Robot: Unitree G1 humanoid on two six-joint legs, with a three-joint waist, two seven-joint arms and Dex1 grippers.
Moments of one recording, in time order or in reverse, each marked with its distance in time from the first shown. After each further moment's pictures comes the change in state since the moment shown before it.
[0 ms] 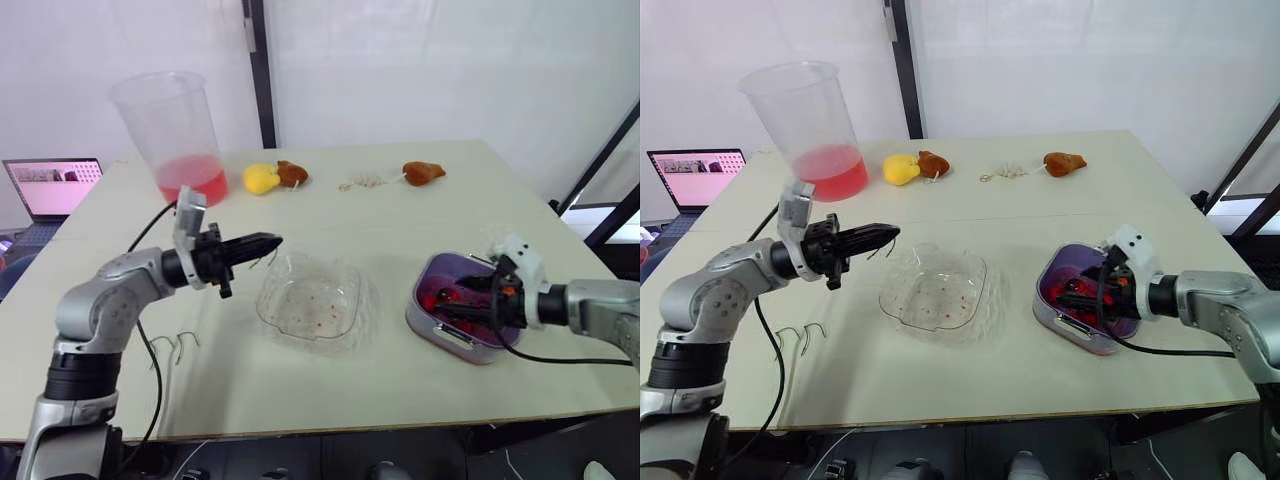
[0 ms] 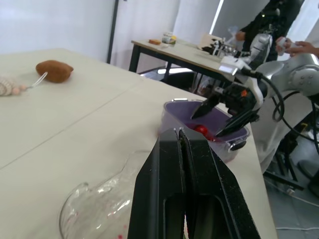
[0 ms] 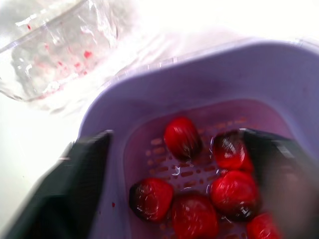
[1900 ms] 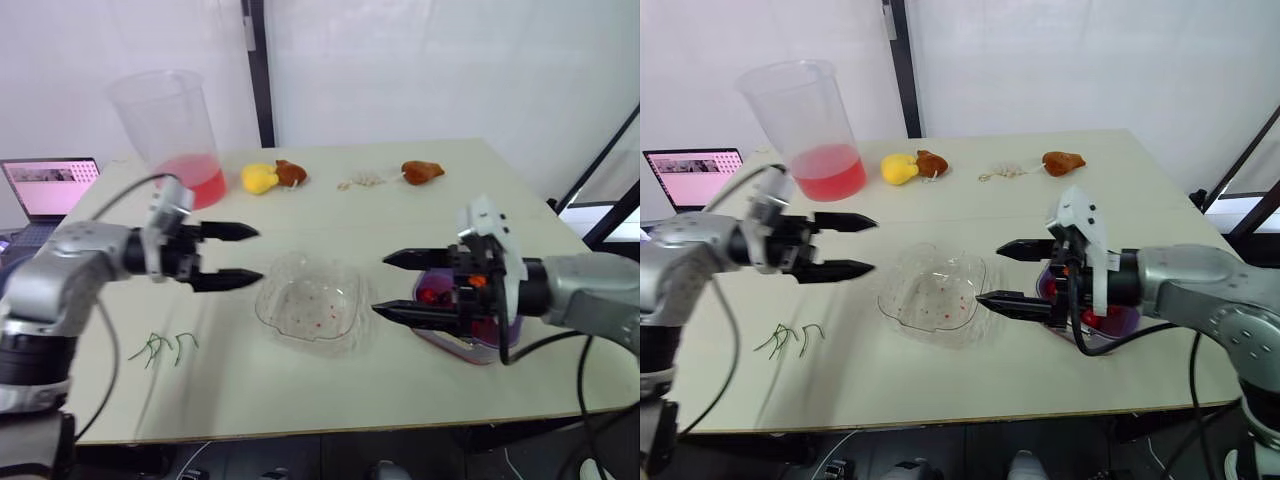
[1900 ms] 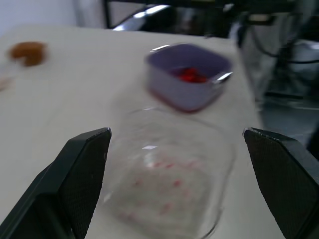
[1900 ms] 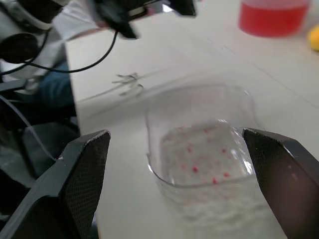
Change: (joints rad) left arm -0.123 0.170 -0.124 0.018 0.135 -0.107 -0.305; right arm -0.137 0.078 -0.144 -0.434 0.480 0.197 -0.220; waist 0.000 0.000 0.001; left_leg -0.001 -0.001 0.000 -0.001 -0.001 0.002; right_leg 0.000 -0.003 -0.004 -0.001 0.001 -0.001
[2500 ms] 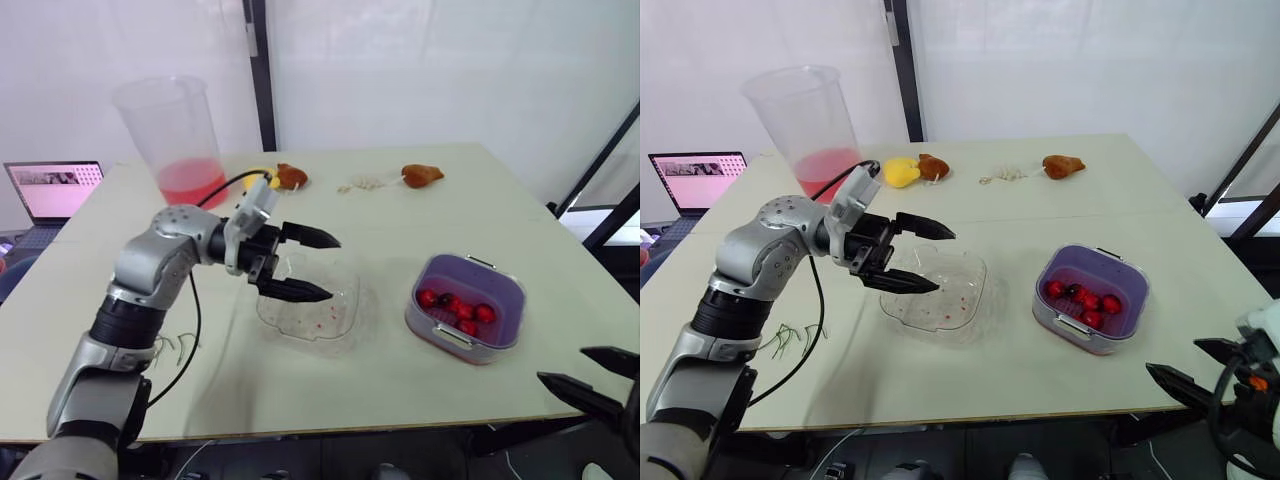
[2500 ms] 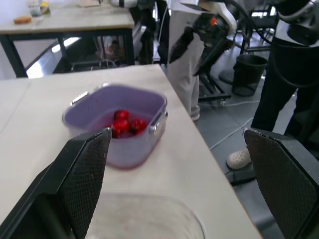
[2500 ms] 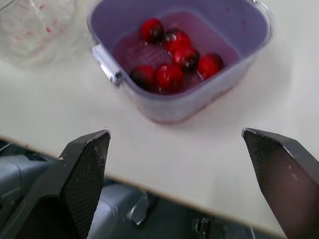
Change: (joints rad) left arm -0.189 -0.221 -0.167 0.066 0.062 -0.054 -0.088; right arm 1.064 0.133 -0.941 -0.180 -0.178 0.070 0.106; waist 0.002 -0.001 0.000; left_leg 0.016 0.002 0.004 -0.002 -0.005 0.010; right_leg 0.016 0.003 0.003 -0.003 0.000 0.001
